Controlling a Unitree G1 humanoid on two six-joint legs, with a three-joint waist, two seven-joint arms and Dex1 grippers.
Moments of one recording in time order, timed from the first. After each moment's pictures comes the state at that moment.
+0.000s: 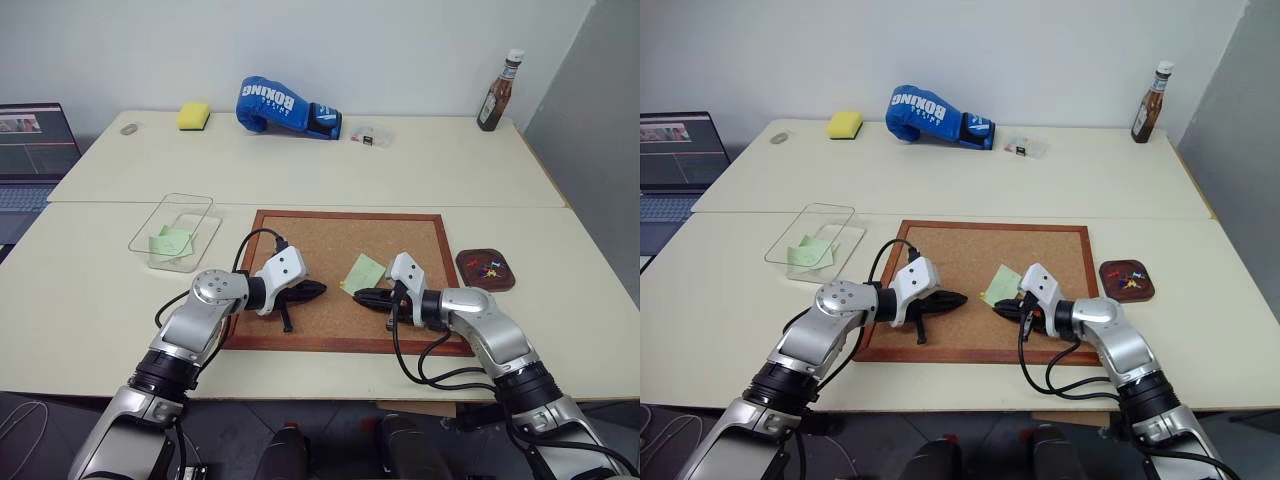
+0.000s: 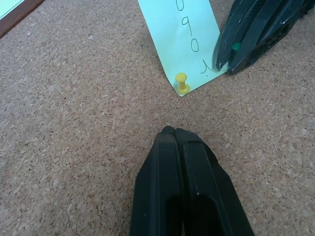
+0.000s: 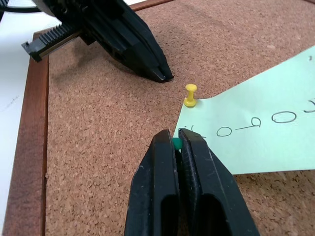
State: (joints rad) left arm -0.46 0.56 -0.27 0.16 -0.11 0.25 -0.99; right arm -0.41 -0.38 0.26 0.08 0.22 0.39 0.91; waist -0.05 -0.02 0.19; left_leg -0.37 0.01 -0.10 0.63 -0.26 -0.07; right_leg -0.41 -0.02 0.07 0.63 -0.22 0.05
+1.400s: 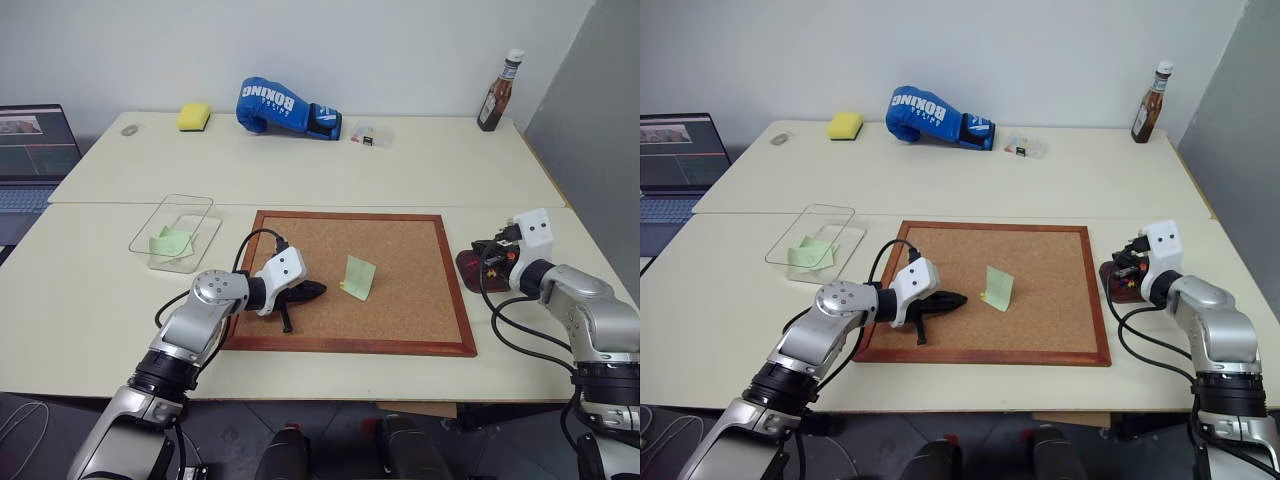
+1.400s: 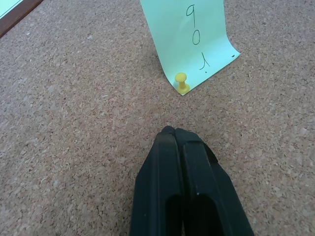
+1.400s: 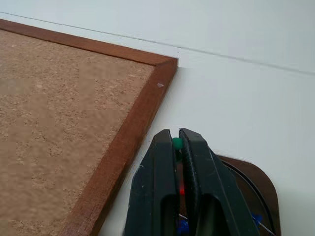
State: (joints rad) left arm -0.45 0.57 -0.27 0.16 -0.11 0.25 -0.99; right arm -0.38 -0.57 -0.18 0.06 0.29 0.67 0.49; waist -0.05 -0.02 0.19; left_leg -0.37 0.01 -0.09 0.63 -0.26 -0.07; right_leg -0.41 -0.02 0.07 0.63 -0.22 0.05
